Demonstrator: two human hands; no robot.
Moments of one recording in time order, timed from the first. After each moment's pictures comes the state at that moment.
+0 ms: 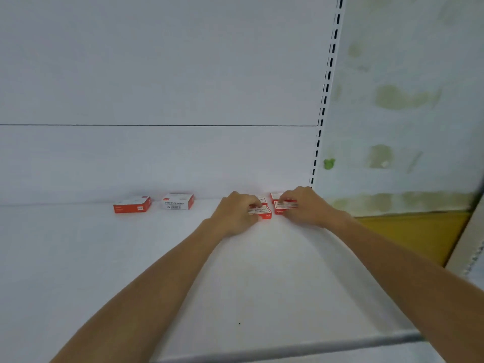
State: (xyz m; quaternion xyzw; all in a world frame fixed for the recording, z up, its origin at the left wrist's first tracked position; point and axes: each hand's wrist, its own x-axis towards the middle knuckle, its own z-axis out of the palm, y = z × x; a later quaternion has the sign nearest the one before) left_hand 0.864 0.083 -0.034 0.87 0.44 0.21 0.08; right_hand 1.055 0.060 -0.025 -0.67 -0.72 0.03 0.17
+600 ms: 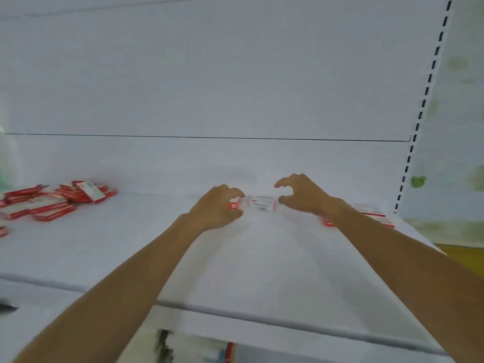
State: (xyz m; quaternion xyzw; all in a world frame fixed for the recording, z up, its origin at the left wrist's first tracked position) left_hand 0.676 0.029 0.005 0.79 0.57 0.23 0.01; right_hand 0.892 0.063 0.024 -0.56 -0.80 0.04 0.21
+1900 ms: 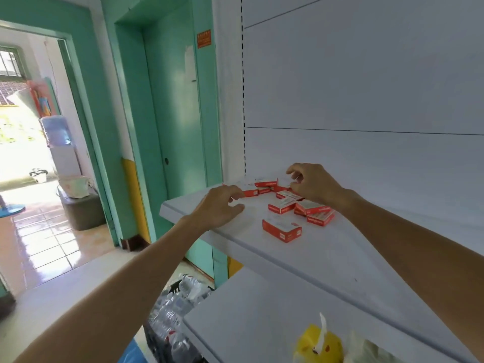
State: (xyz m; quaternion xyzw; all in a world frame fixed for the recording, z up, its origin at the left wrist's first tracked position) left_hand 0.127 -0.077 -0.011 0.60 0.74 0.29 -0.03; right_hand 0.306 0.068 0.023 -0.31 -0.90 0.10 0.27
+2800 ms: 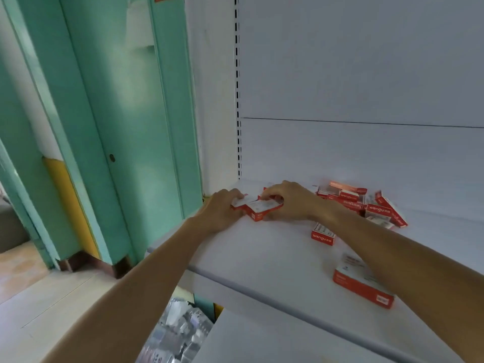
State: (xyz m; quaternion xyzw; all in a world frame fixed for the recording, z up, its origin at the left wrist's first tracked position) left_hand -0.022 0.053 -0.033 0.66 0.71 0.22 0.04; right_hand 0.158 0.130 -0.010 -0.32 -0.94 0.08 0.12
